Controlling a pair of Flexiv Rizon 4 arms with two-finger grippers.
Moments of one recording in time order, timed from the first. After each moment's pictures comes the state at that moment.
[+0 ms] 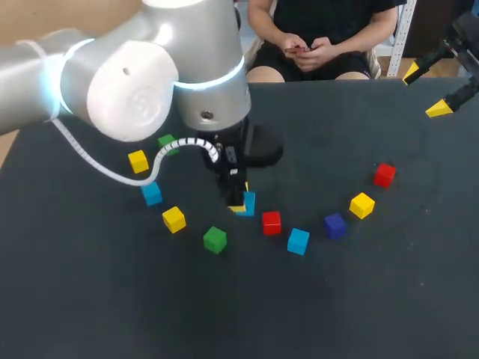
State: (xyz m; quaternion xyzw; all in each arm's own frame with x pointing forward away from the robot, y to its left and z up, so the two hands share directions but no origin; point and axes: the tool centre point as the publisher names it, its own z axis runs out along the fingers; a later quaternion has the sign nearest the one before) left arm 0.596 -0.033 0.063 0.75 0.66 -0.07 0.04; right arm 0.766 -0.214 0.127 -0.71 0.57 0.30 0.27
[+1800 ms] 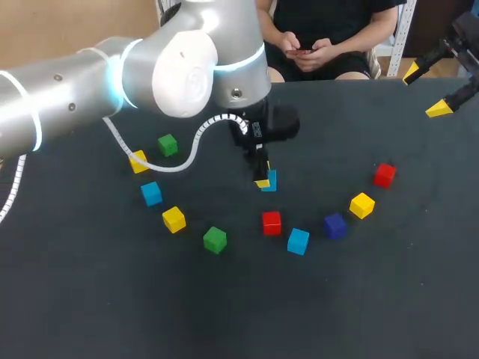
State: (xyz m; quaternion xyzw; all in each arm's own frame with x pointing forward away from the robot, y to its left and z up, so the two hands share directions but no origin) left arm 0.688 -0.076 0.008 0.72 0.68 -0.11 0.03; right arm 0.766 -0.214 0.127 -0.71 0.57 0.30 0.27
